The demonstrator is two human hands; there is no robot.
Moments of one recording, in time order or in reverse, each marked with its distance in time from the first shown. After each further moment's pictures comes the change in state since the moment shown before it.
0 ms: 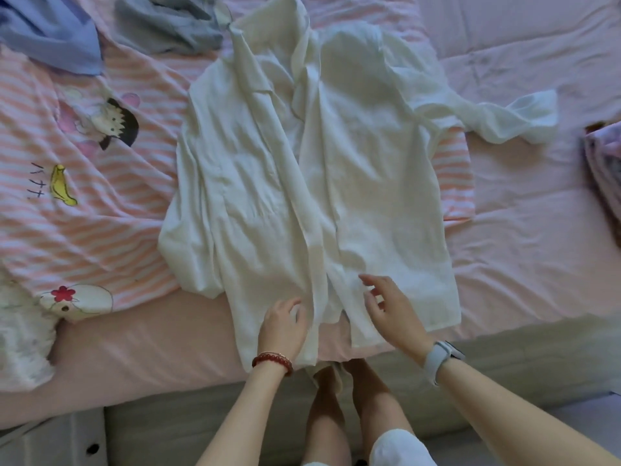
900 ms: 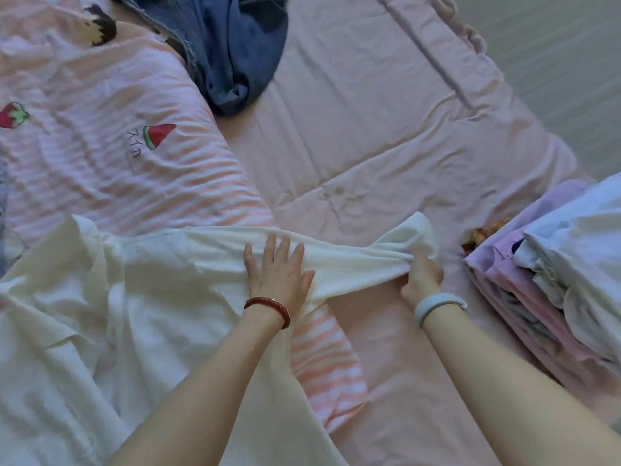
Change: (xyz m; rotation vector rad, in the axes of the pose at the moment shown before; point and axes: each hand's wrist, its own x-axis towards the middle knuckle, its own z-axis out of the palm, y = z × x) left_hand 0.276 0.388 0.083 1.037 0.053 0.539; right_hand 0.286 0.145 -0.314 1.300 0.978 0.758
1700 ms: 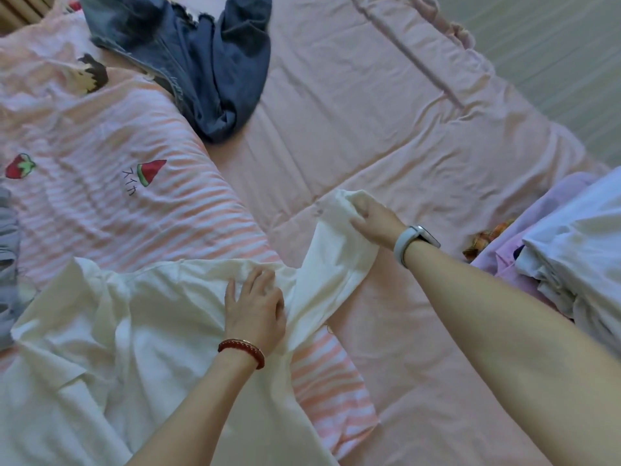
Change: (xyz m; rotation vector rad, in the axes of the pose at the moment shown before) left_hand -0.013 -0.022 0.007 -0.211 0.165 0.023; right_hand 0.025 -0.057 0.077 -1.187 -0.670 -0.724
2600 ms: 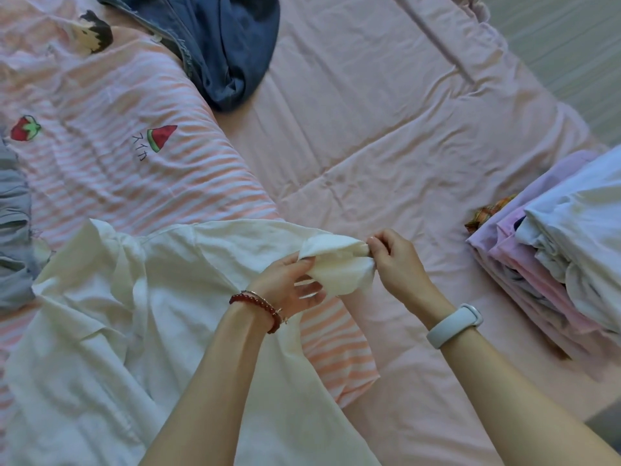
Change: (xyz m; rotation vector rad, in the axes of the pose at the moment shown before) left_hand -0.014 0.040 -0.060 -1.693 -0.477 -0.706; right_hand -0.138 -0.029 0.023 0.396 0.132 0.122
